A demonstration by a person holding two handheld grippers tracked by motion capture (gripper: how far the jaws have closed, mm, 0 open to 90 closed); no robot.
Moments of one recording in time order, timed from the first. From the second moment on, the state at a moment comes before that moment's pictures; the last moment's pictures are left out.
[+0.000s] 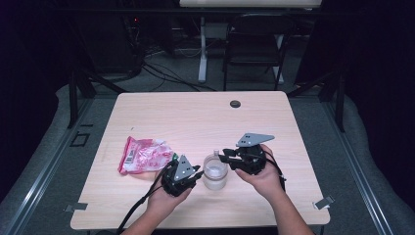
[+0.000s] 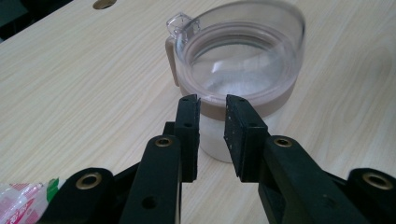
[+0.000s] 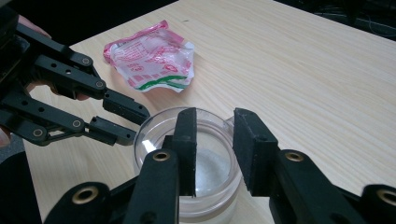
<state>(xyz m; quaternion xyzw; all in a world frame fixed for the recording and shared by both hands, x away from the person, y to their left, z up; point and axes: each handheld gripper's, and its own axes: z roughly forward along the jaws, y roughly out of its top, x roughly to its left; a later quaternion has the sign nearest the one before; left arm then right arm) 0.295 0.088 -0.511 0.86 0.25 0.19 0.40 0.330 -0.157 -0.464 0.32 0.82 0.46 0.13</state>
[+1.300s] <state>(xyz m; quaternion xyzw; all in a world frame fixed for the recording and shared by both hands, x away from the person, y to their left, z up) 0.308 0.133 -0.499 0.83 0.31 0.22 0.41 0.331 -0.161 -0.462 0.33 0.81 0.47 0.14</state>
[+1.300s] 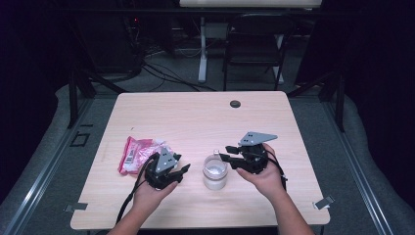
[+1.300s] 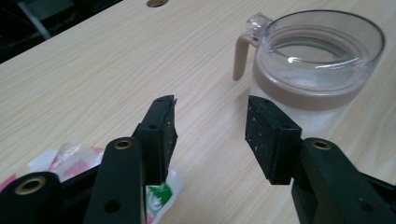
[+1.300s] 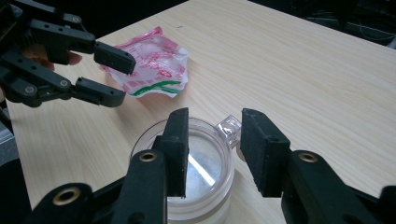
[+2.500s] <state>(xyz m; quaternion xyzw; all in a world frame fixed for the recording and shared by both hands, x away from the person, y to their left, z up) 0.312 0.240 -0.530 0.77 0.44 0.23 0.41 0.348 -0.186 -0.477 0.38 0.79 0.46 0.15</state>
